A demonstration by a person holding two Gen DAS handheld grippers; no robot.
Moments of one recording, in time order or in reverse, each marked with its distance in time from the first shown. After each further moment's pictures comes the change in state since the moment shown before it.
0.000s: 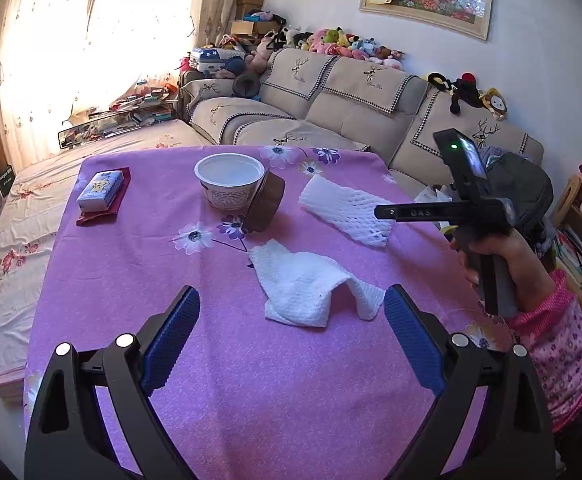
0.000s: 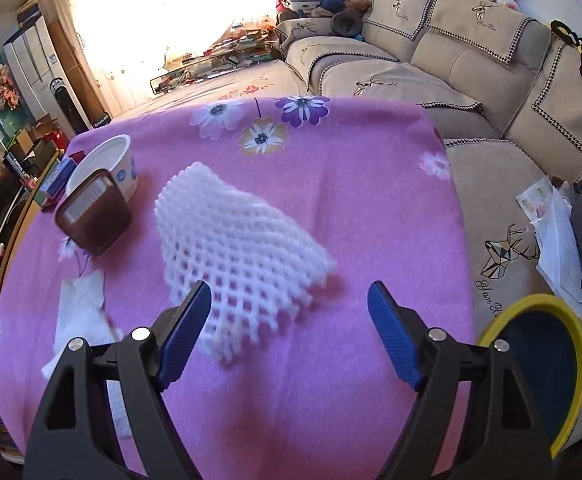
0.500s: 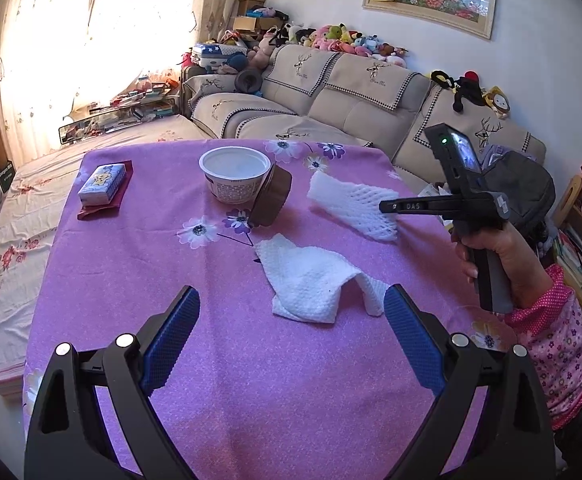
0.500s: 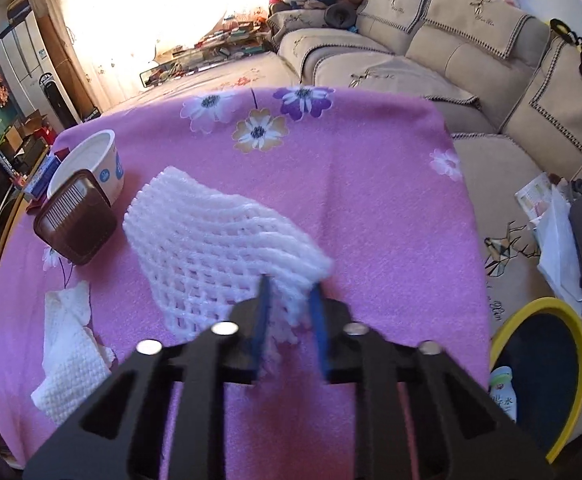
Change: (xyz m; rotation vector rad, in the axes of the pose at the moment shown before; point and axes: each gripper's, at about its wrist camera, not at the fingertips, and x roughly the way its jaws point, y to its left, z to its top) left arm 0.006 0.003 -0.002 -0.007 0.017 -0.001; right arm 0.001 0.008 0.001 0.010 -0.016 -0.005
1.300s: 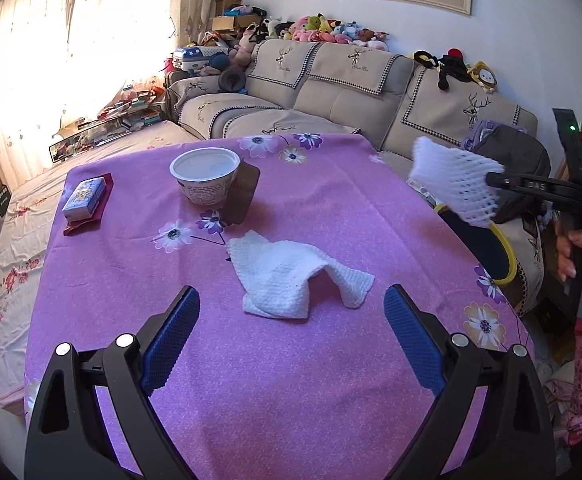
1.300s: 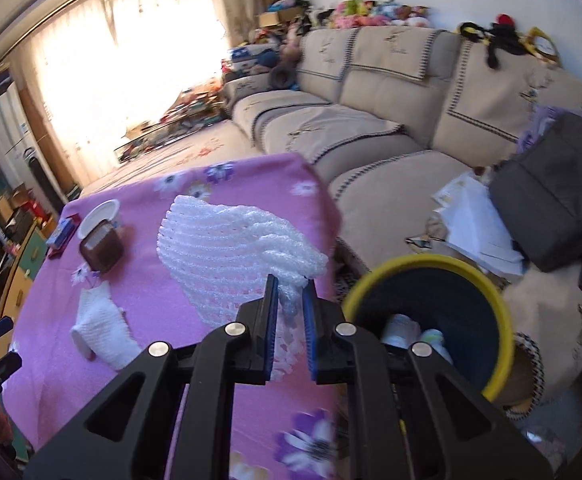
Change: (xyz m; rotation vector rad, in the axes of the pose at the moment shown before) left arm 0.009 -0.038 -0.002 0.095 0.025 0.005; right arm -0.160 -0.099 -0.083 0.195 -0.214 -0.124
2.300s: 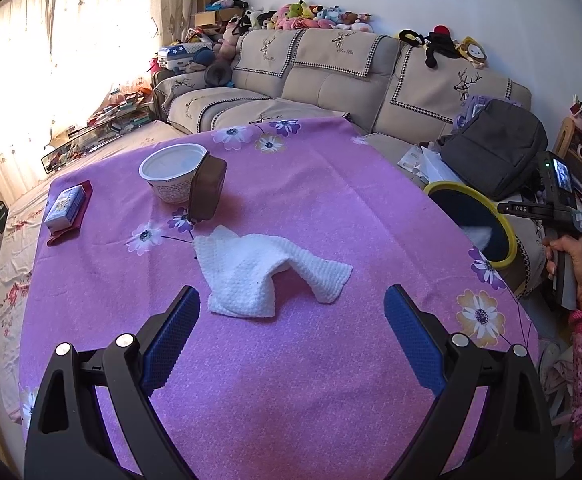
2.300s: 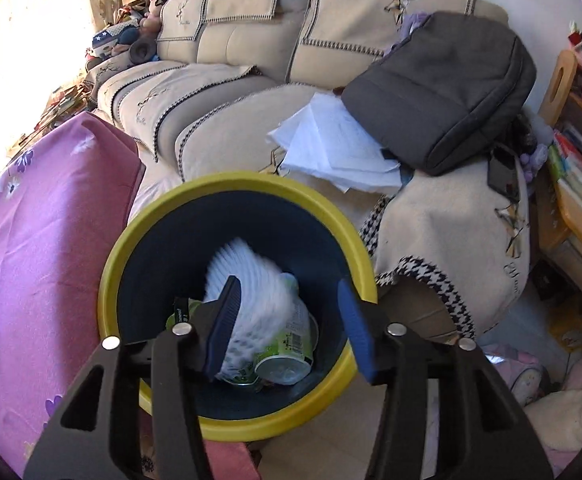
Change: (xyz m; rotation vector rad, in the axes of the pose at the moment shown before) left arm 0.018 -0.028 0.001 0.065 0.044 0.005; right arm 0.055 -0.130 -0.052 0.183 0.122 -0.361
